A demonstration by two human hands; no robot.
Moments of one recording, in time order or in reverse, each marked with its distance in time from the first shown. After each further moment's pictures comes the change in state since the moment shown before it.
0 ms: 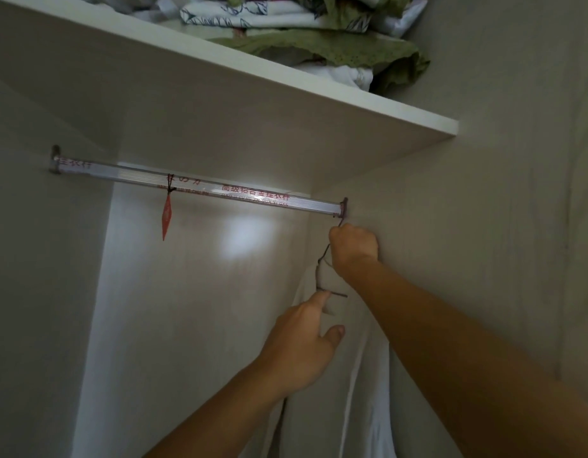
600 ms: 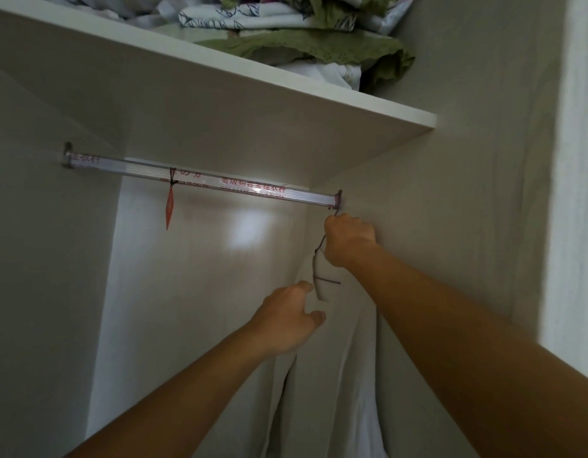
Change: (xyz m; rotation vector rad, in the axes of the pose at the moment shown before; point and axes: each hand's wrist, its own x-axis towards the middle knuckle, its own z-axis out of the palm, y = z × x) left_hand 0.003 0.008 -0.009 0.168 -0.172 -0.174; right_hand -0.031 0.011 -0.025 0.102 -0.059 -0.050
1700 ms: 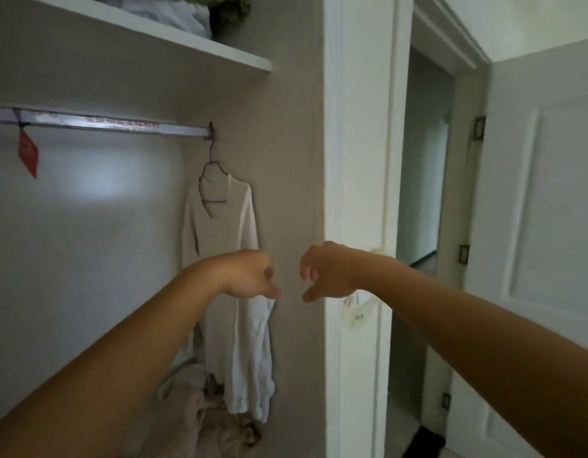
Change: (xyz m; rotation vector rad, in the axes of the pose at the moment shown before) left_hand -0.136 0.087 -0.003 0.343 -0.636 0.250; right_hand -0.313 0.035 -0.049 0.250 -0.531 0.113
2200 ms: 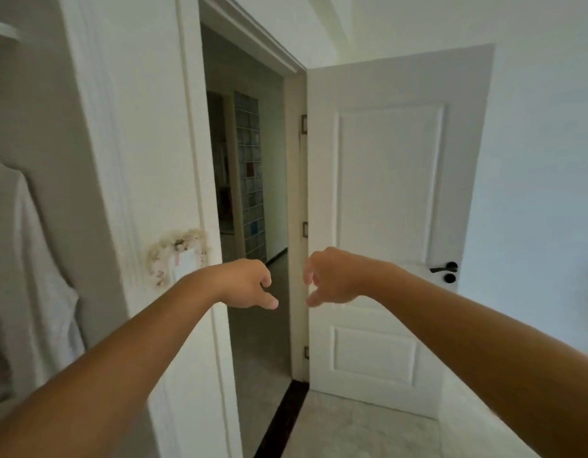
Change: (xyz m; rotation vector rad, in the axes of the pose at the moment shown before) left_hand -0.022 0.293 0.085 0.034 -0.151 0.405; right_hand -0.282 0.171 0.004 0.035 -0.075 0.456
